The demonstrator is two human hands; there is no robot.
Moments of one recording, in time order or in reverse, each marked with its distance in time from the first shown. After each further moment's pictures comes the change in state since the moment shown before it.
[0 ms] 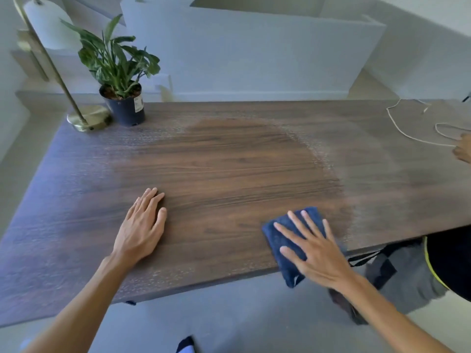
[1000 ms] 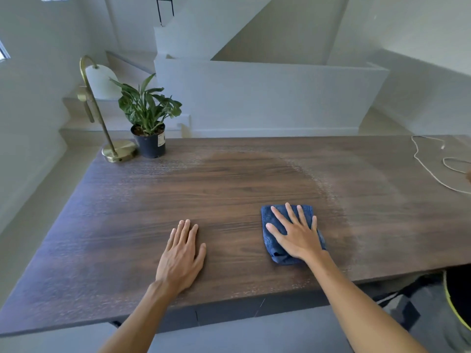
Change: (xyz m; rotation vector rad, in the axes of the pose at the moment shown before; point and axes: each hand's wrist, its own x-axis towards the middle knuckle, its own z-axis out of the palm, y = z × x) left_hand -0.025 0.072 0.020 0.120 0.006 -0.015; right_hand 0.114 -0.008 -0.015 0.180 -0.083 0.251
